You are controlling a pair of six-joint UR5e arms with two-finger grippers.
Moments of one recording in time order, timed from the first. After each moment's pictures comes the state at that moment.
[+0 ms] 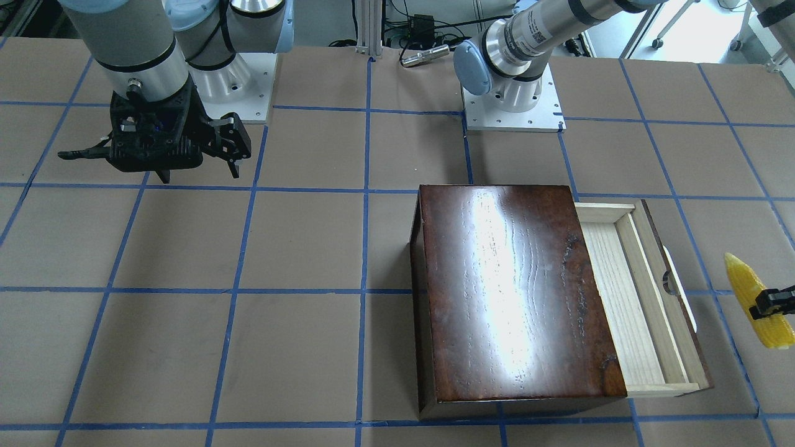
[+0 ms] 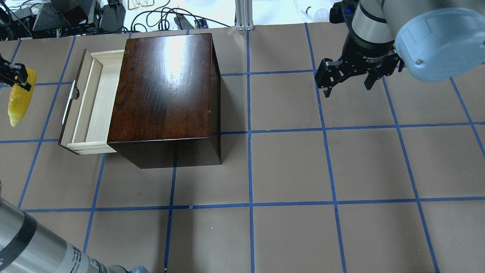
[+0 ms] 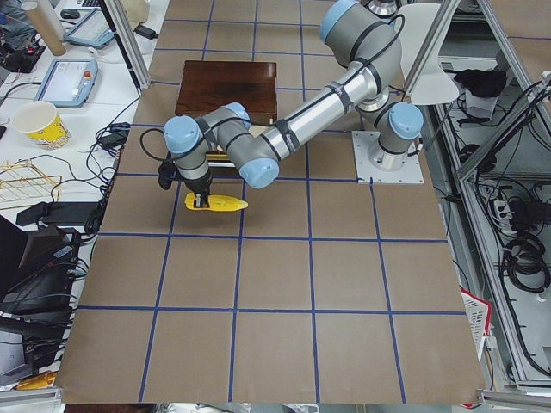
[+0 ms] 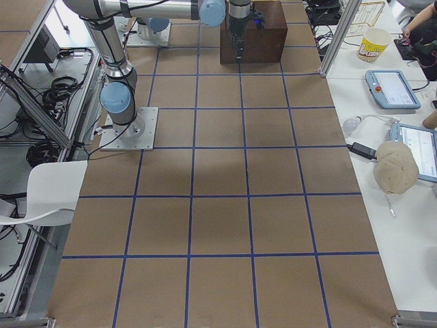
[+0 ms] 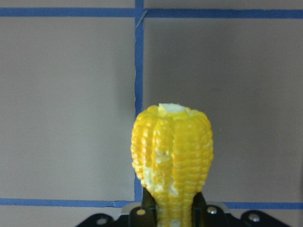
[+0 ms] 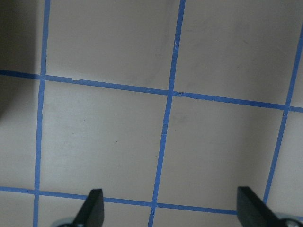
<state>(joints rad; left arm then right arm) -0.98 -2.09 -1.21 -1.41 1.58 0.62 1.62 -1.53 1.60 -1.63 -1.60 -0.09</state>
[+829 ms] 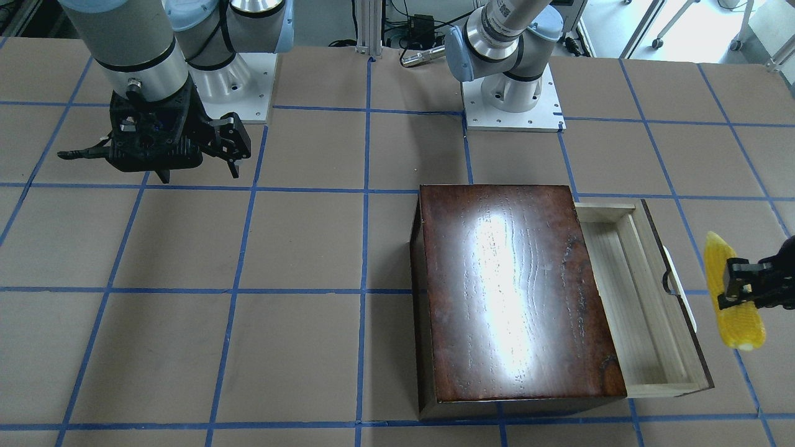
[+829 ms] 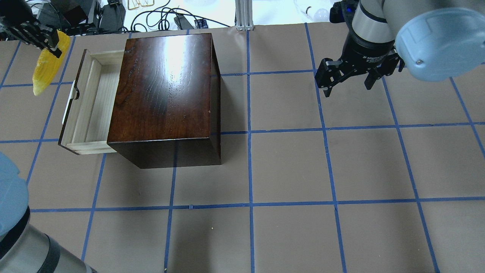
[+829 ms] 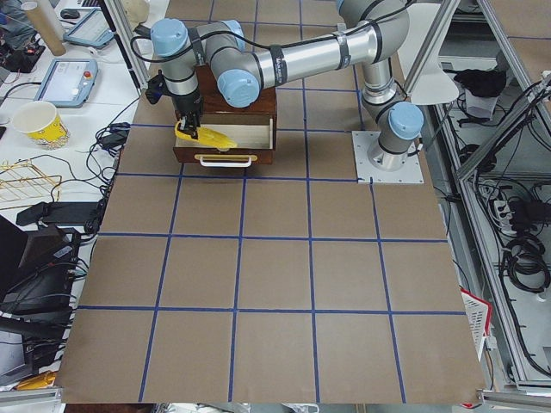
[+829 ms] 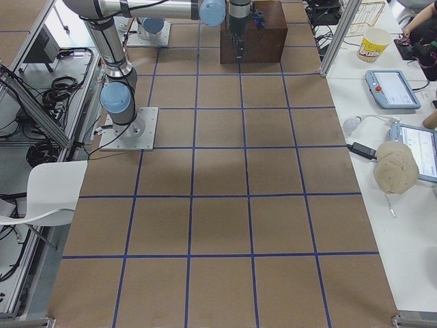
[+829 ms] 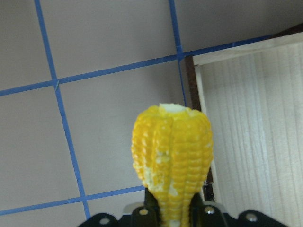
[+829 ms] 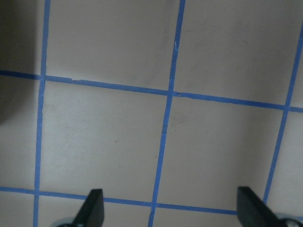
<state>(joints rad) -1.21 -2.01 -1.14 -1.55 1.57 0.59 1.62 -1.53 1.60 -1.63 -1.60 -0.09</state>
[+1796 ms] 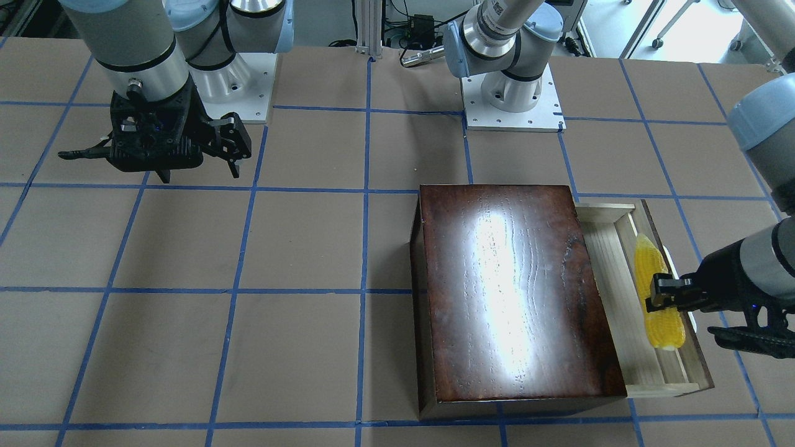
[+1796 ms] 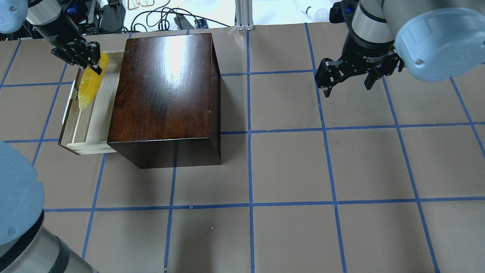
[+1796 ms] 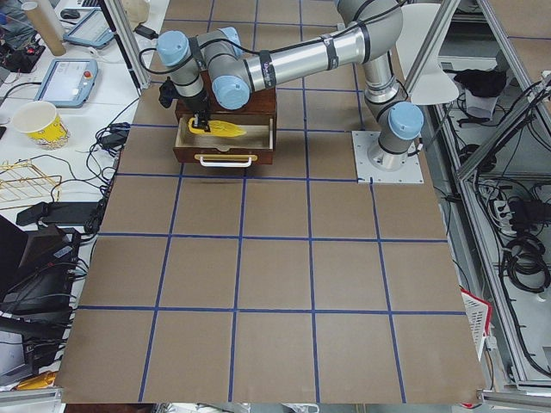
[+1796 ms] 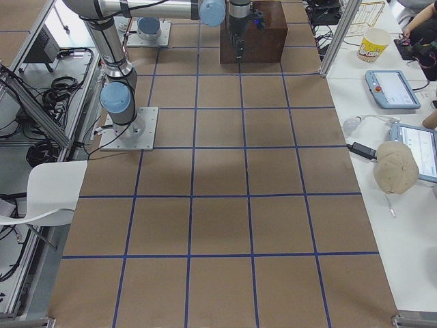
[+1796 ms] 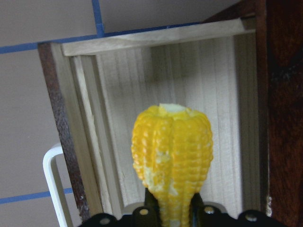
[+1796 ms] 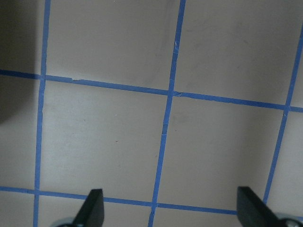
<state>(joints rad) -1.27 -2.04 -1.28 -1.55 1.51 0.40 1.62 -1.53 1.60 -1.63 -1.60 -0.09</state>
